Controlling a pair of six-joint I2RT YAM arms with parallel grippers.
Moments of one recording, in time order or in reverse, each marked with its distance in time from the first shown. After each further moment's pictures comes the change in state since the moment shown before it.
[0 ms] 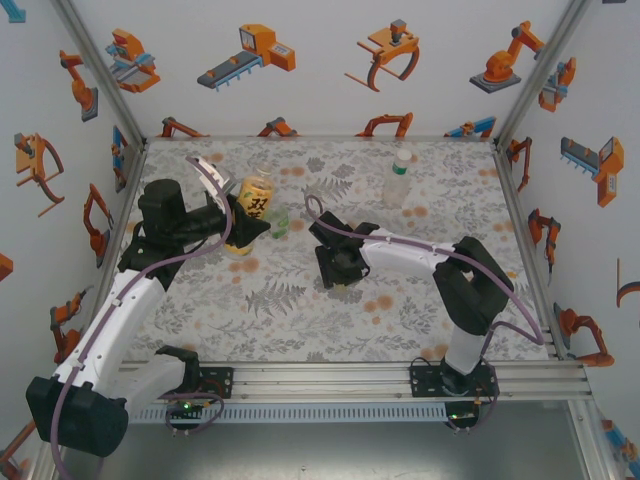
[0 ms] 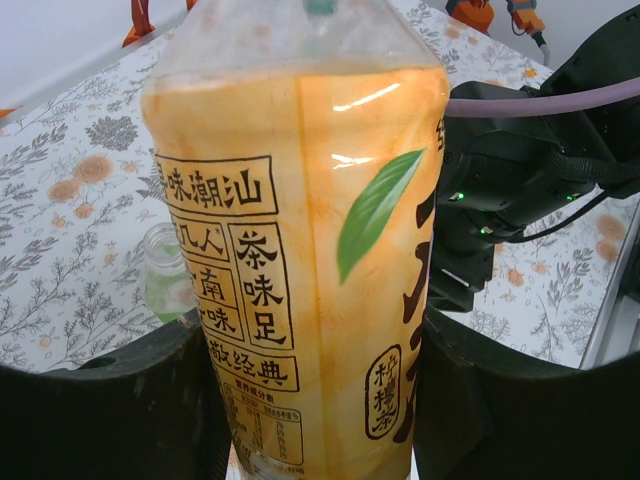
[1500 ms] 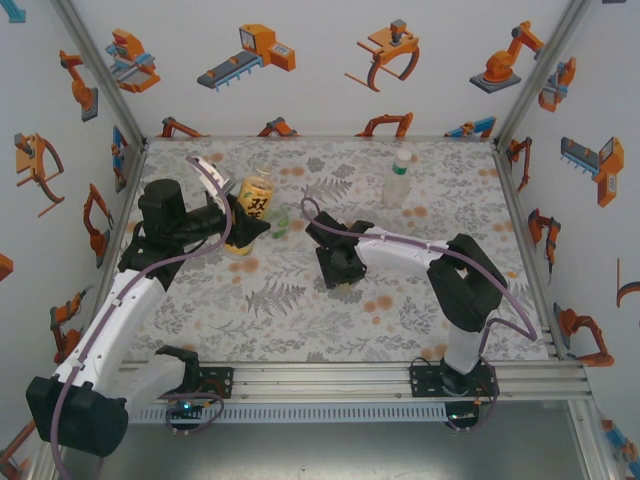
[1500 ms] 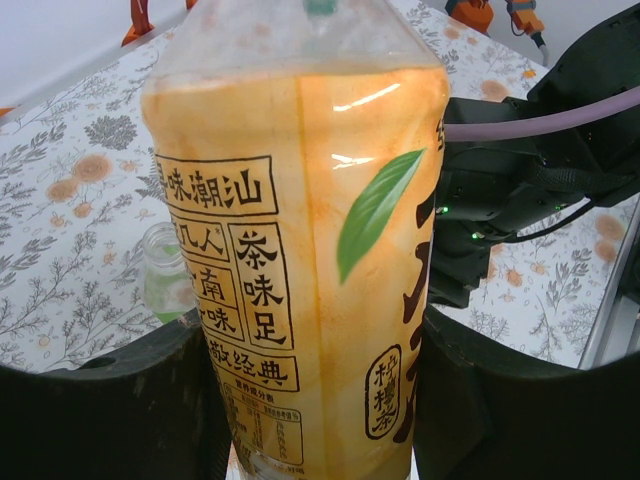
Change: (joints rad) left arm 0.000 0.001 0.000 0.000 0.000 -0.003; right arm 0.008 0.038 0.047 -0.072 0.071 -0.031
